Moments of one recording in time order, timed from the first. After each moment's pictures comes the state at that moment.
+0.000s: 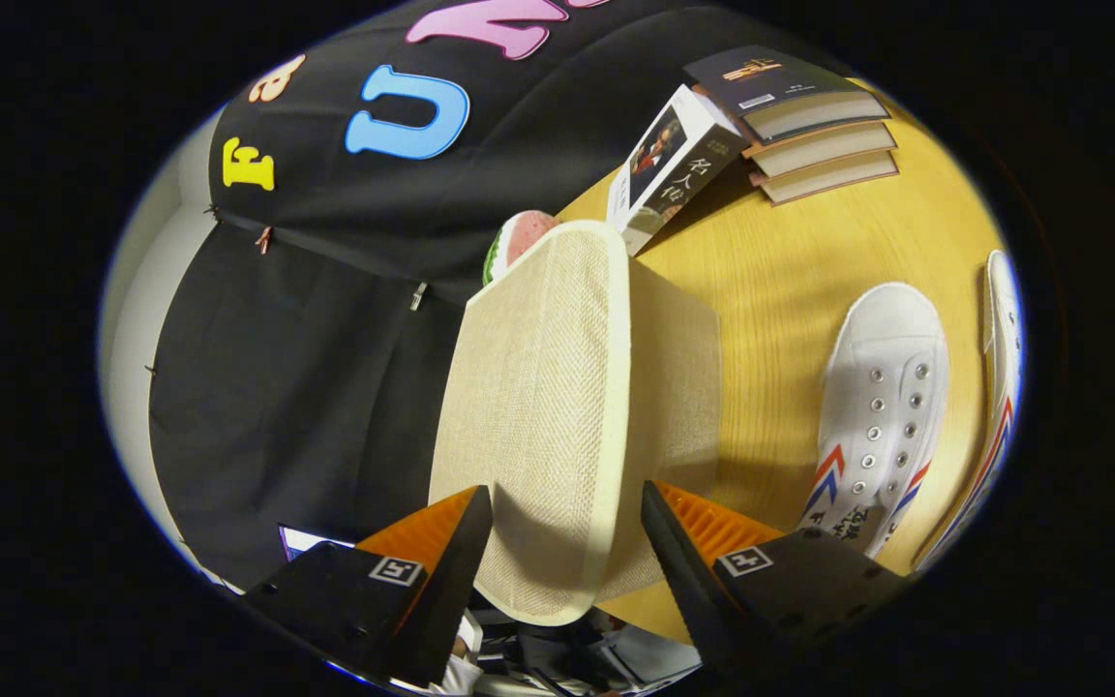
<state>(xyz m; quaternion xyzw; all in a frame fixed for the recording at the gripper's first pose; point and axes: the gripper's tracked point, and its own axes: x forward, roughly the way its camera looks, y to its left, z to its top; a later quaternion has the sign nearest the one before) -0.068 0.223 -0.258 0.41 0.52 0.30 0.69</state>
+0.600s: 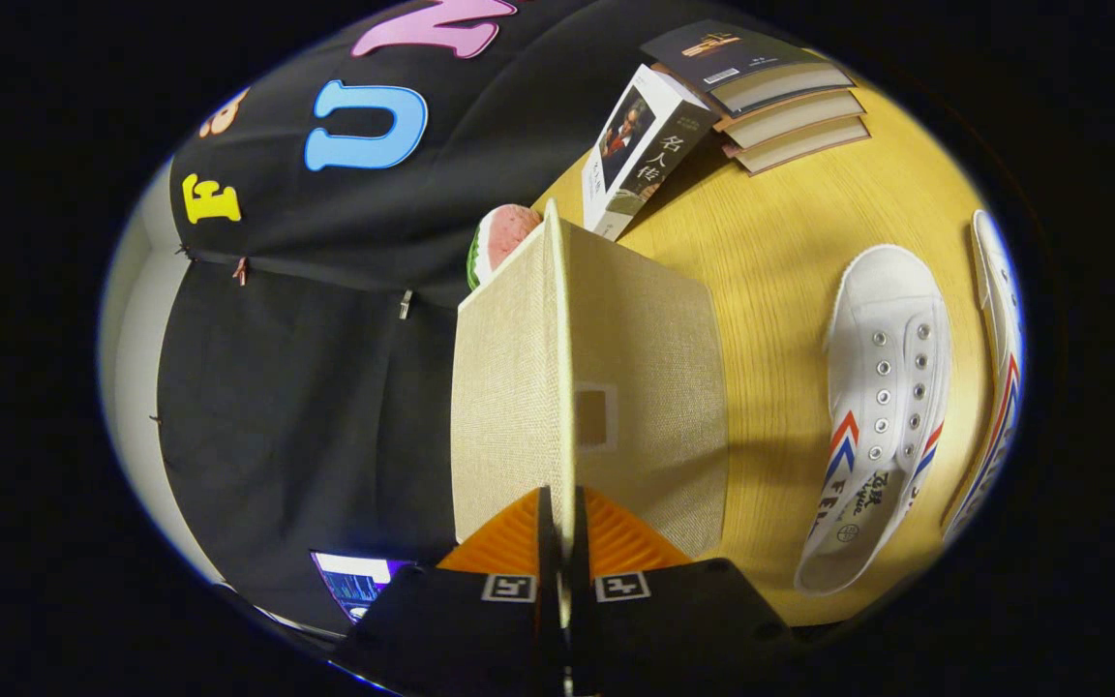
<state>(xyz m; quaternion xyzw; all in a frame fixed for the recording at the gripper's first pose) -0.060 0.221 -0.256 0.43 0.56 0.27 0.66</state>
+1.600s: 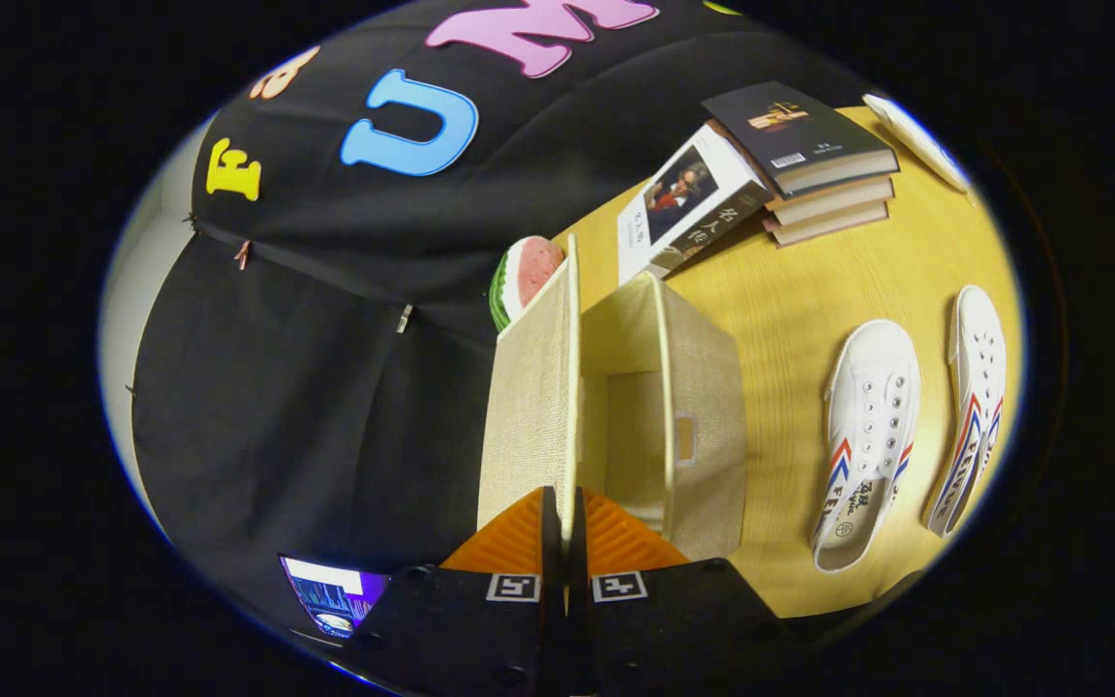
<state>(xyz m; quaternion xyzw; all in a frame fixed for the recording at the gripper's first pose) -0.038 0.244 -0.178 0.39 0.51 0.24 0.73</state>
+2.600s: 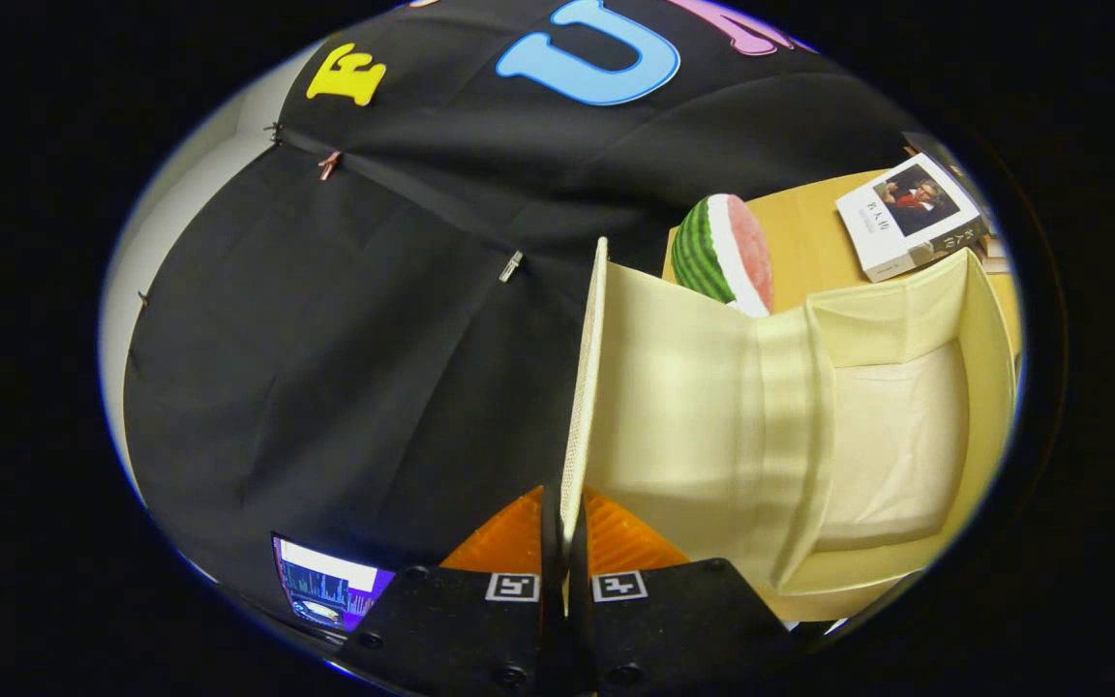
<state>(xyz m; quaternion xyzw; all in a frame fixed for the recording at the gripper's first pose) -0.063 0.524 -0.105 0.35 0.48 0.34 0.73</state>
